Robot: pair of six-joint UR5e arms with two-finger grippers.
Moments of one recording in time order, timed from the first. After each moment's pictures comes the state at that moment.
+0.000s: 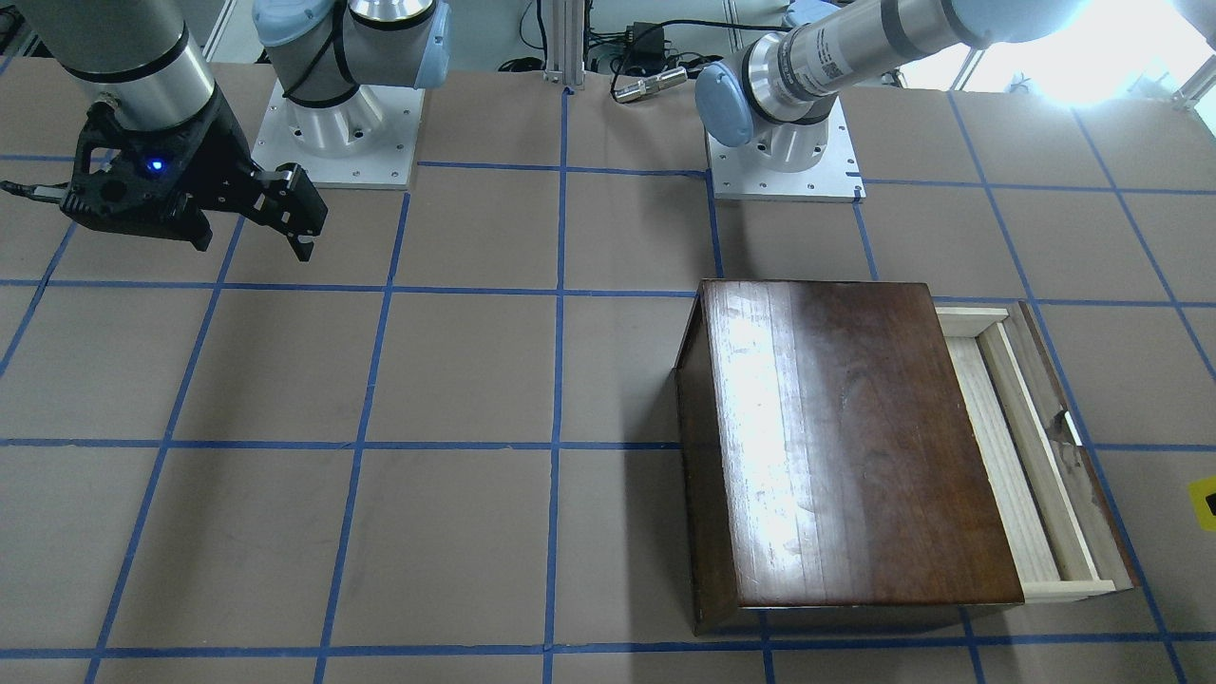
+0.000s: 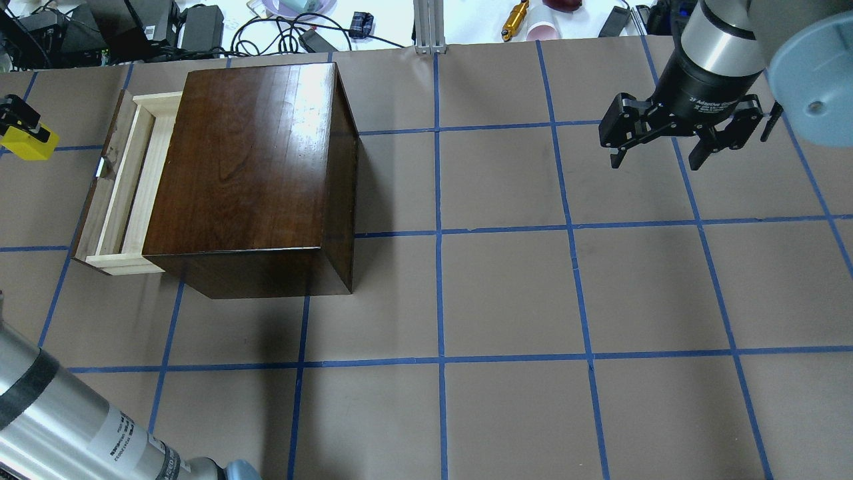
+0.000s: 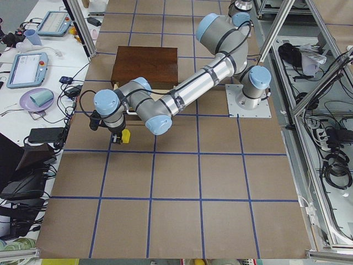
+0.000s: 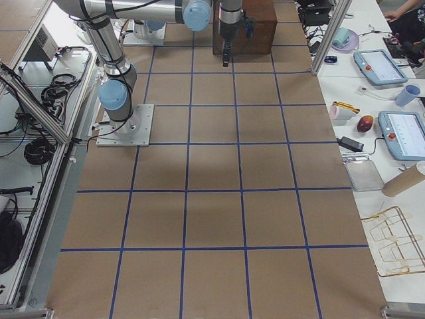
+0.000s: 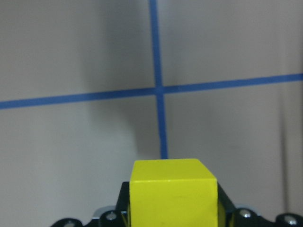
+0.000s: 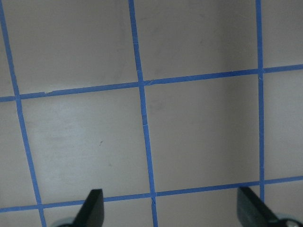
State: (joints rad) left arm -0.91 -2.20 -1.08 -1.45 1.46 0.73; right arm 1.52 -1.59 1.63 -1.60 -1.59 0.04
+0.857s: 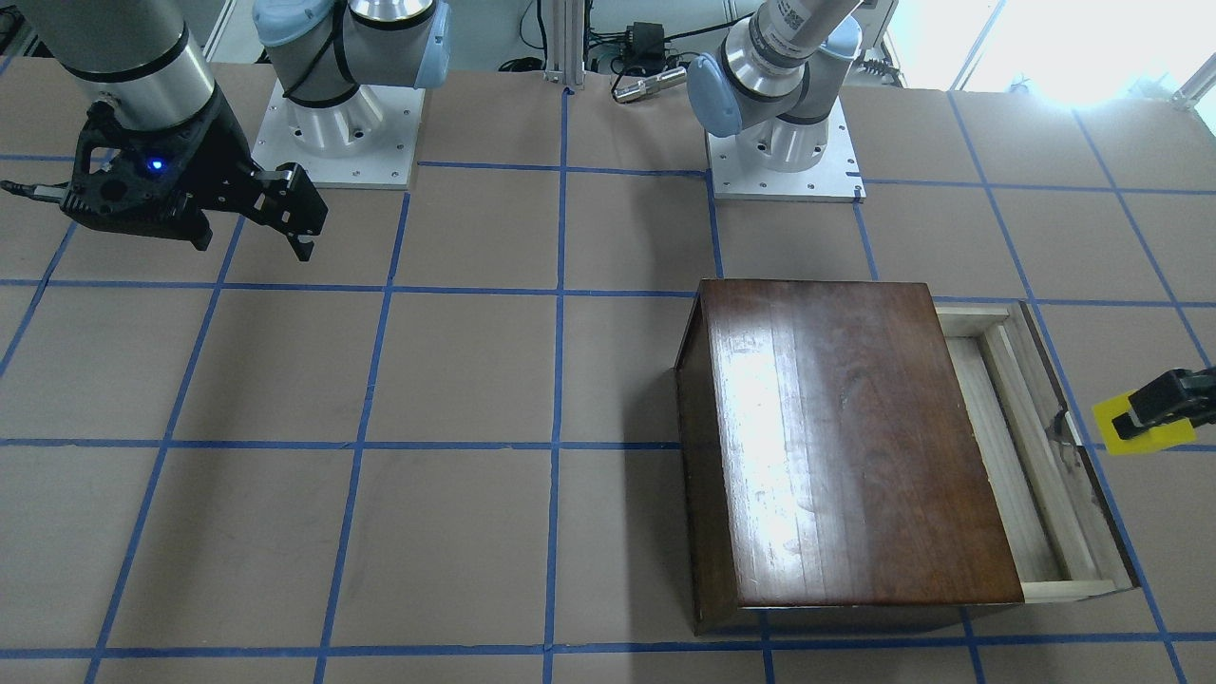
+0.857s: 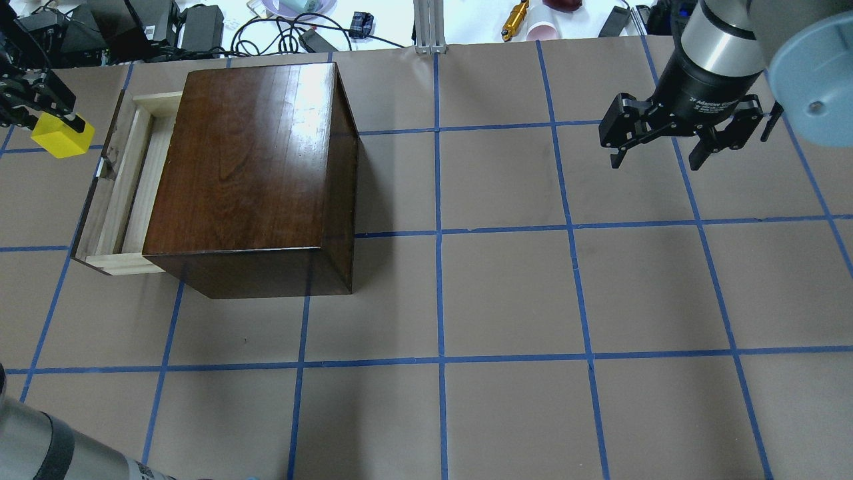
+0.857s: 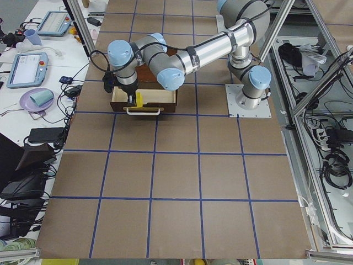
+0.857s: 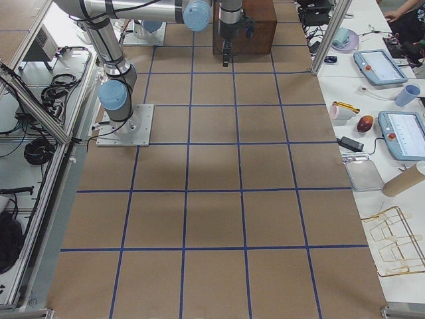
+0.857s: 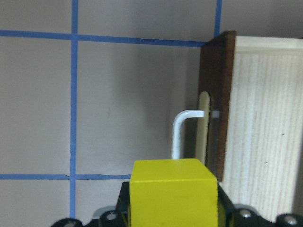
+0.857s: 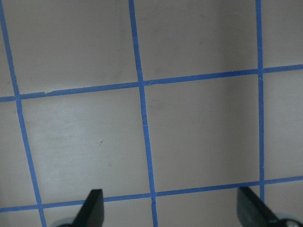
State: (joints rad) left arm -1.05 -1.94 -1.30 -1.53 1.46 0.43; right arm 1.52 -1.59 1.63 -1.60 -1.59 0.04
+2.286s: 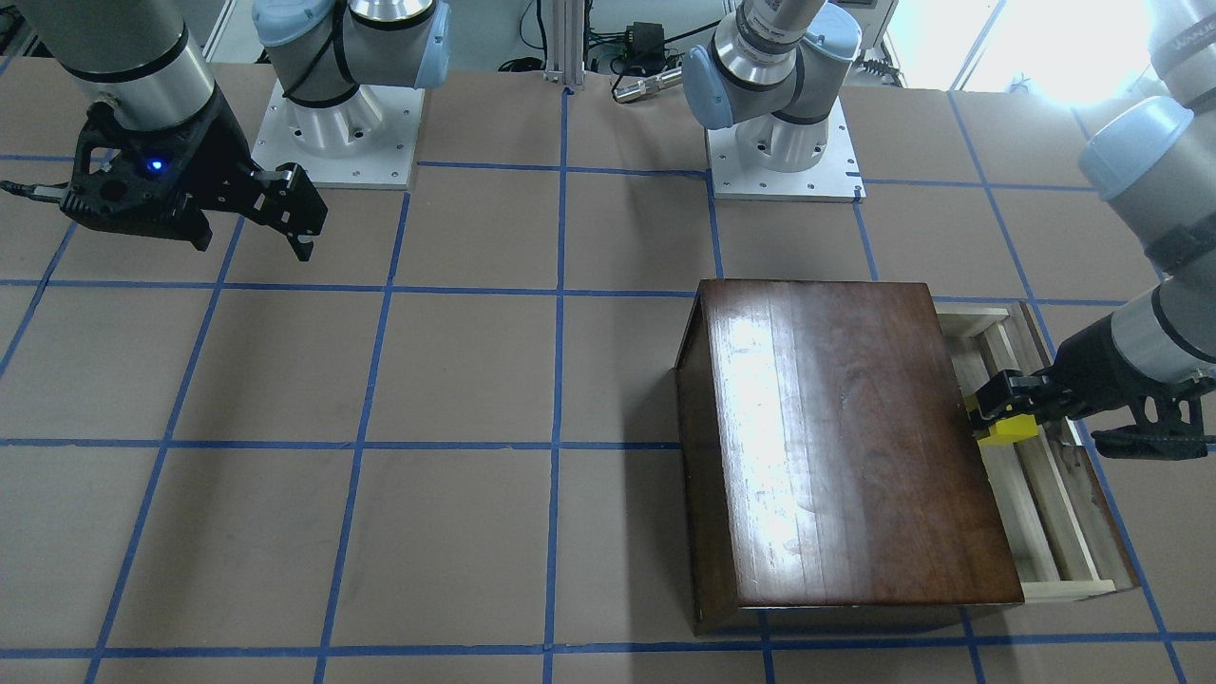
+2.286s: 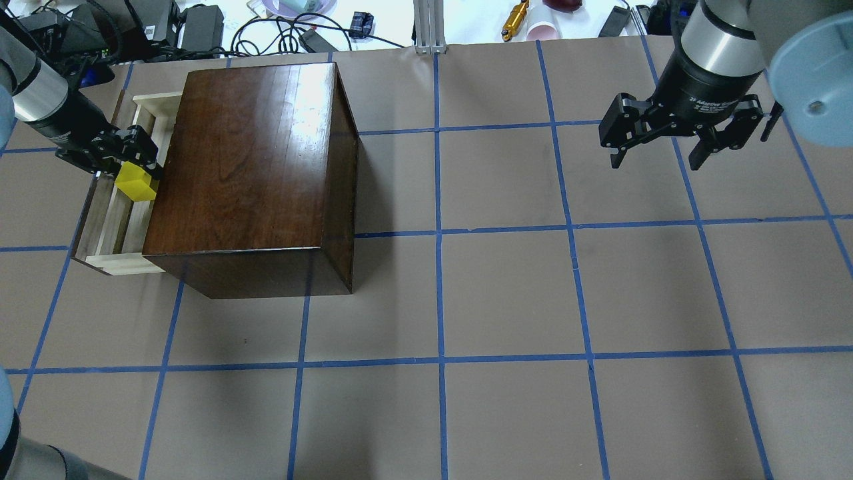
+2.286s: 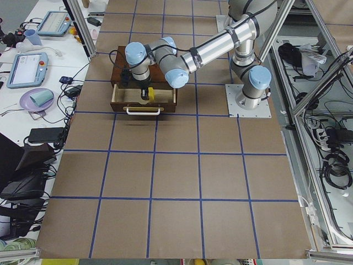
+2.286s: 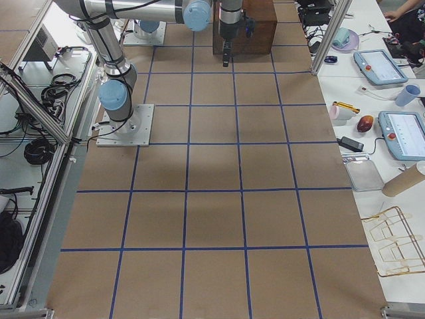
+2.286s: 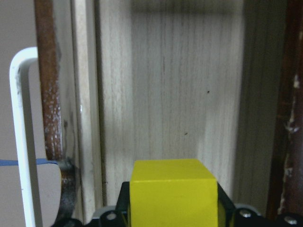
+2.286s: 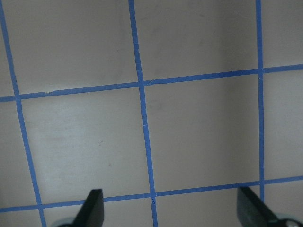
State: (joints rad) left arm -1.13 -1.88 -1.58 -1.34 1.45 0.42; right arm 1.52 -1.59 1.63 -1.60 -1.59 0.04
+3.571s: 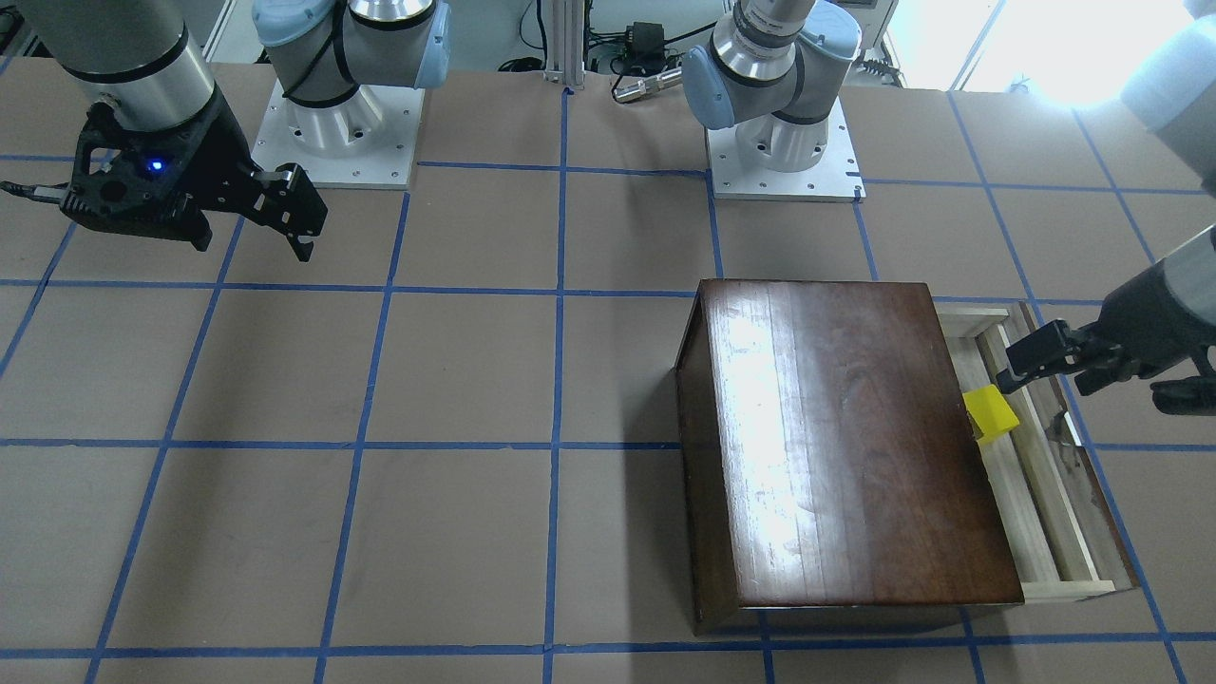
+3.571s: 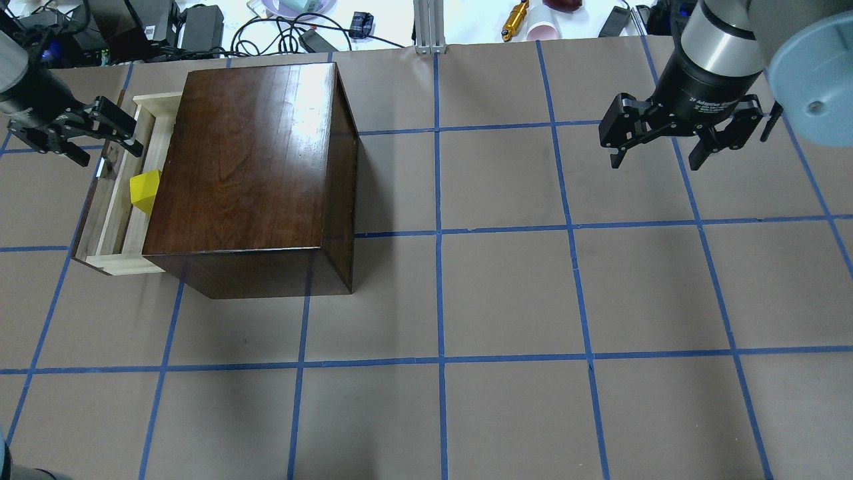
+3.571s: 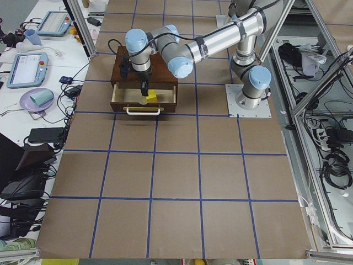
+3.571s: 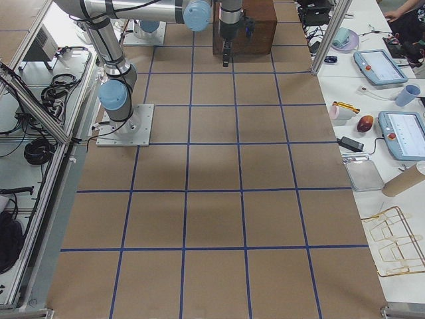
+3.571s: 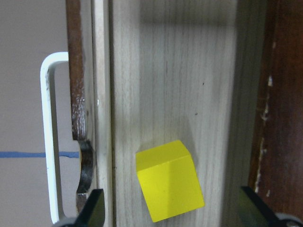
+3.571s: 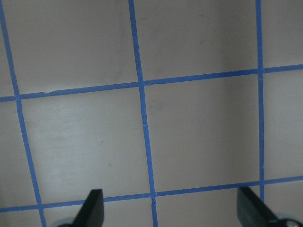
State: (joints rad) left arm -1.12 -1.79 -1.48 -1.50 1.48 0.41; right arm 1.52 -1.59 1.63 -1.60 -1.59 0.04
